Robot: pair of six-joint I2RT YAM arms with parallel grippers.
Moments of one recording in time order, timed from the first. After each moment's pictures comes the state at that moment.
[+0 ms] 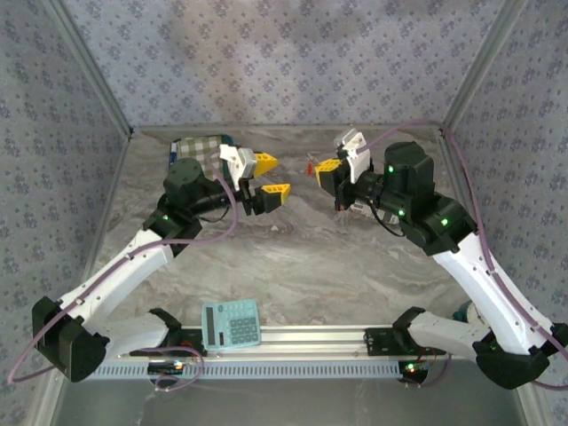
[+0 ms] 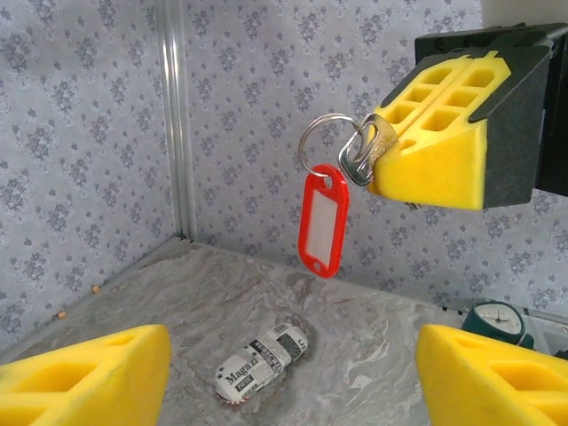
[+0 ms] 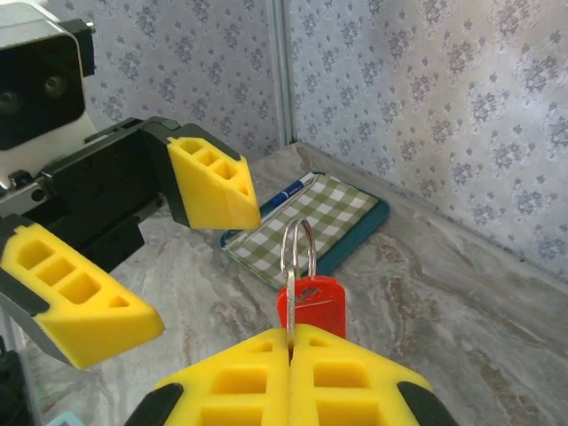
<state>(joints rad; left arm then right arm) -0.63 1.14 1.01 0.19 0.61 -0.09 0.64 1.07 1.40 -0.58 -0.25 0.00</state>
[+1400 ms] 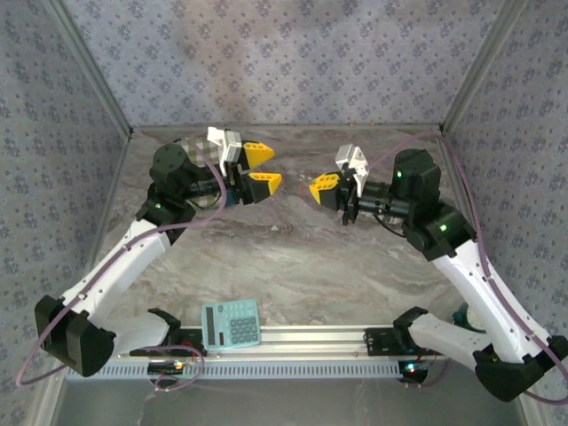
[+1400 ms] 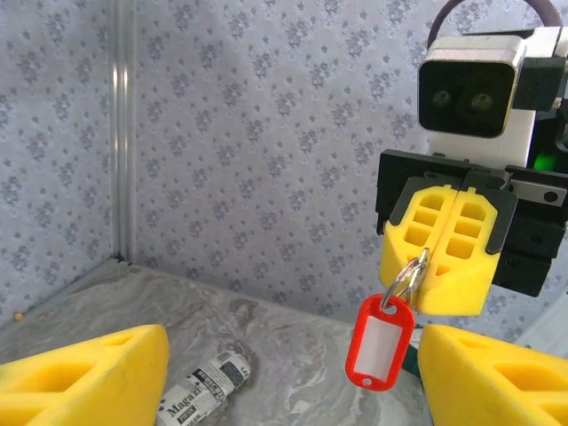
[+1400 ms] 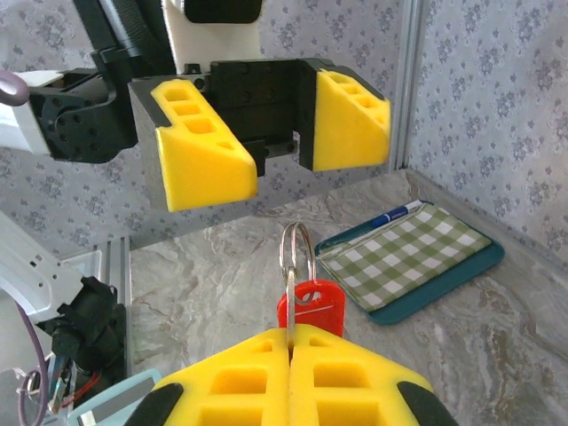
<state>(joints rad) -0.52 1.18 1.09 0.25 0.86 -0.28 0.54 1.01 1.25 -0.44 -0.66 -0.09</state>
